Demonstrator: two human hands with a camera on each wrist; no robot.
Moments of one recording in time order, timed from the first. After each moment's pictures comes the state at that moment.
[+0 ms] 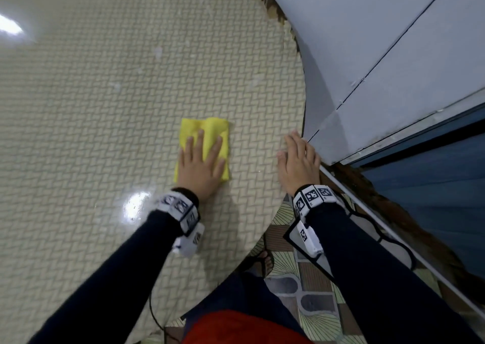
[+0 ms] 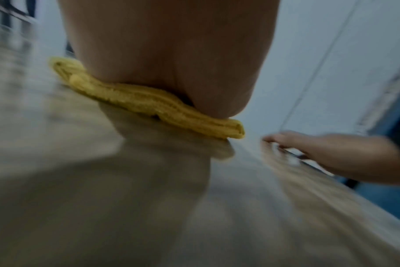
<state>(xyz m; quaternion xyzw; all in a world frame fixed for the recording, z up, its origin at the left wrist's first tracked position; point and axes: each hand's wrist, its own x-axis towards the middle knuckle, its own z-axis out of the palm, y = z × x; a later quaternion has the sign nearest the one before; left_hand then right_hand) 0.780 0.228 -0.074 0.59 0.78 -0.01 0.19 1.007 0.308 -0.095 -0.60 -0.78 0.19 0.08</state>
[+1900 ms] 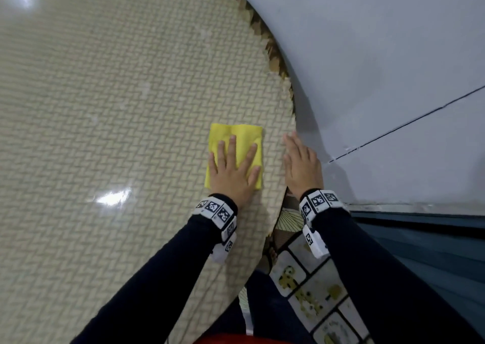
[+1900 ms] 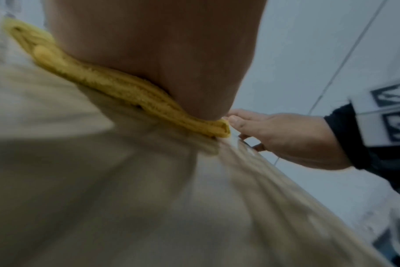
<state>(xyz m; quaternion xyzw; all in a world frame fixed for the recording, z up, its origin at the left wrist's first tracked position) 0.860 0.397 -0.078 0.54 0.82 -0.01 0.19 1.017 0.495 -0.097 -0.49 -0.84 0.22 0.08</state>
